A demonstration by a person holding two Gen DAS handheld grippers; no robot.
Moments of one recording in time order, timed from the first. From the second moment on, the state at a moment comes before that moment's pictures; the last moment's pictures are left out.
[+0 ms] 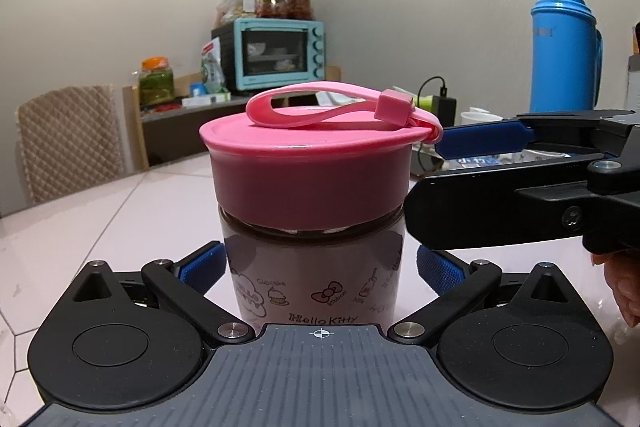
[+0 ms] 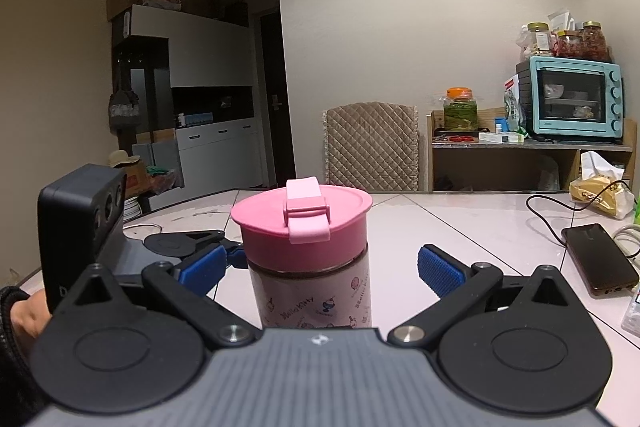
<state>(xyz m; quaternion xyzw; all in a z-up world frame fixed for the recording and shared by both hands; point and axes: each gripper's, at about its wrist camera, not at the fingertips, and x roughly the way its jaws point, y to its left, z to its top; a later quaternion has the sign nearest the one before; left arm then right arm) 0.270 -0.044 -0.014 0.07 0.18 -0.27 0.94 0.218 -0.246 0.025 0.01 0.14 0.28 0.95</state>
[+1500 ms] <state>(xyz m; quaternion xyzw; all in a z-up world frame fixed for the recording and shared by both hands) 0.278 -0.038 -0.017 0.06 0.18 -0.29 0.94 0.246 -0.228 0.018 0.01 0.14 0.31 0.94</state>
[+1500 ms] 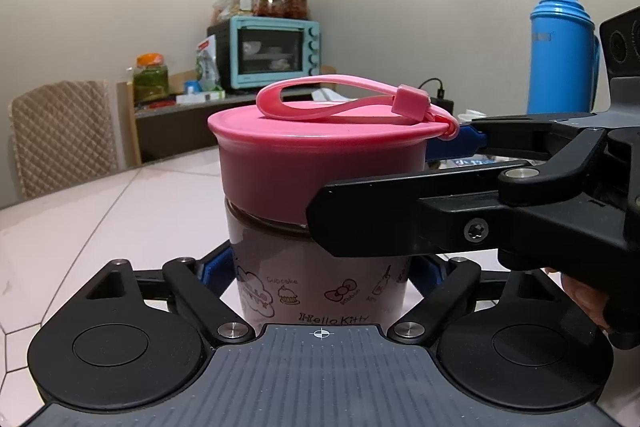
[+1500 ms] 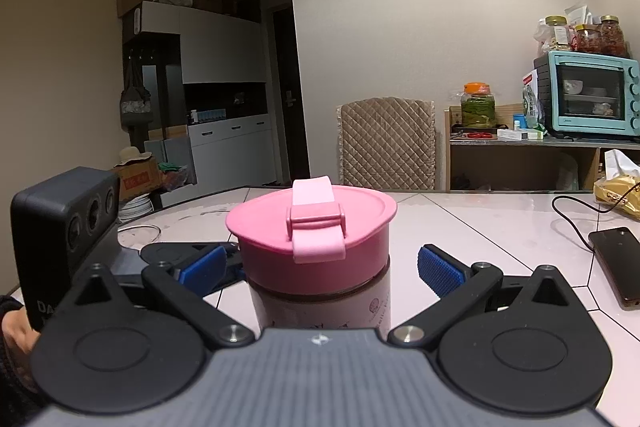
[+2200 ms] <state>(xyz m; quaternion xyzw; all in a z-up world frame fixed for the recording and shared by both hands) 0.276 -0.045 -0.015 0.06 0.18 -0.28 0.94 0.252 -0.212 0.024 -0.01 0.14 0.30 0.94</state>
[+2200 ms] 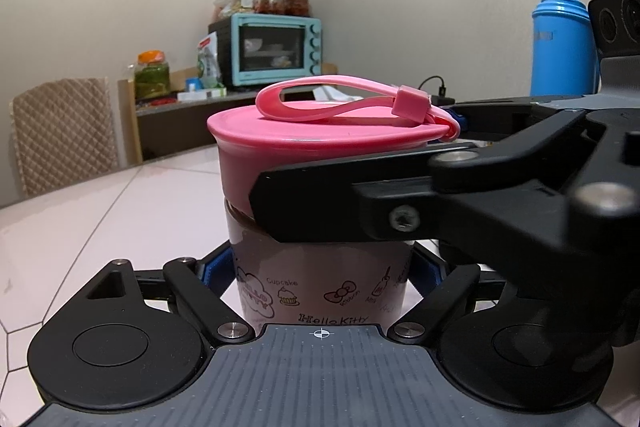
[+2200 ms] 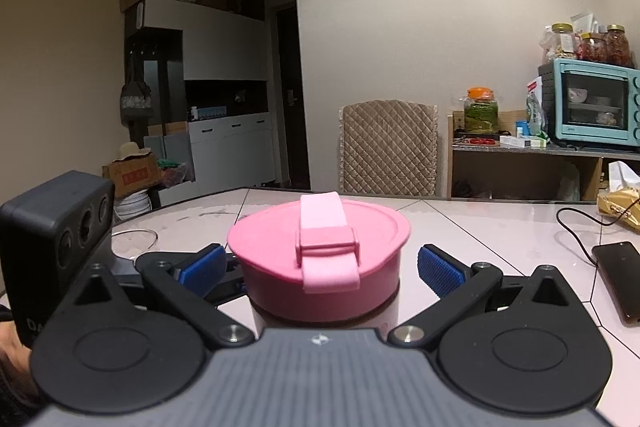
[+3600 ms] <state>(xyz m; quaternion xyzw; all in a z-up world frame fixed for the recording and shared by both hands) 0.254 0.001 -0.002 0.06 0.17 -0.27 0.95 0.238 -0.171 0.032 -0.03 0.14 0.33 0.93</state>
